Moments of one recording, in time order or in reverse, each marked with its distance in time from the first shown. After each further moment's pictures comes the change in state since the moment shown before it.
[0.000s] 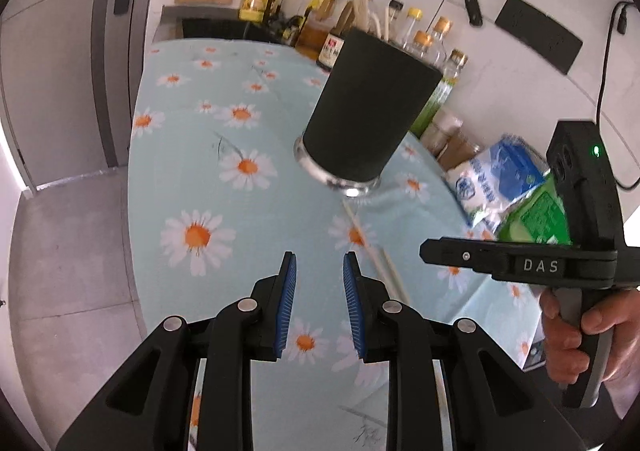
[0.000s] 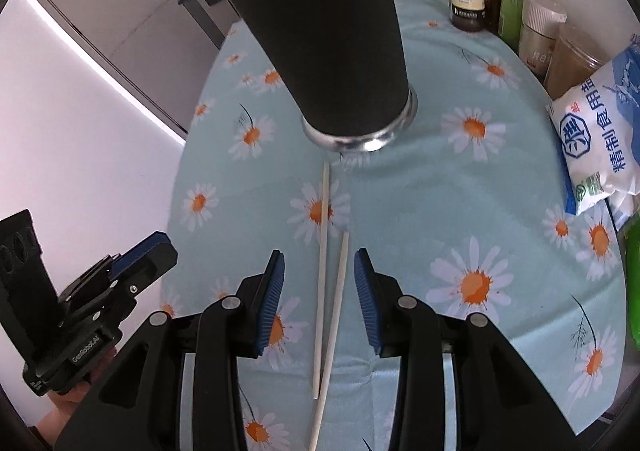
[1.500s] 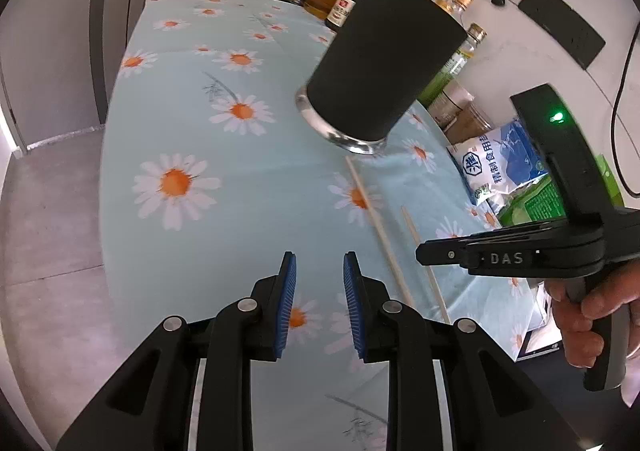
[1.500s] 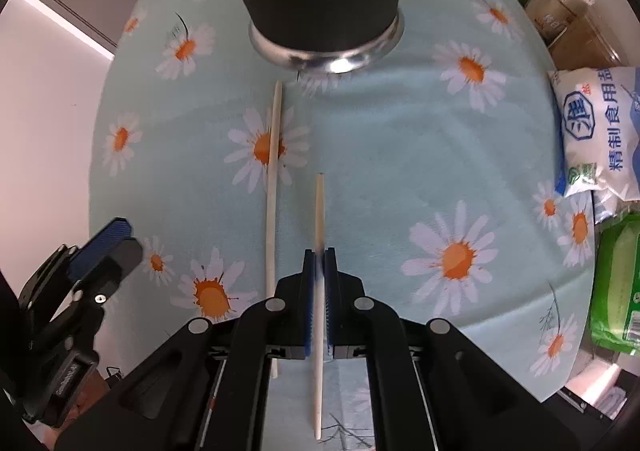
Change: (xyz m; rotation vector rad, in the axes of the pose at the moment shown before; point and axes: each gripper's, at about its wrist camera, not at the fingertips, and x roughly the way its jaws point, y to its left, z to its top) left arm 0.029 0.001 -0.009 -0.085 0.118 -0.034; right arm 0.052 0.004 0.021 -0.023 0.278 -0.211
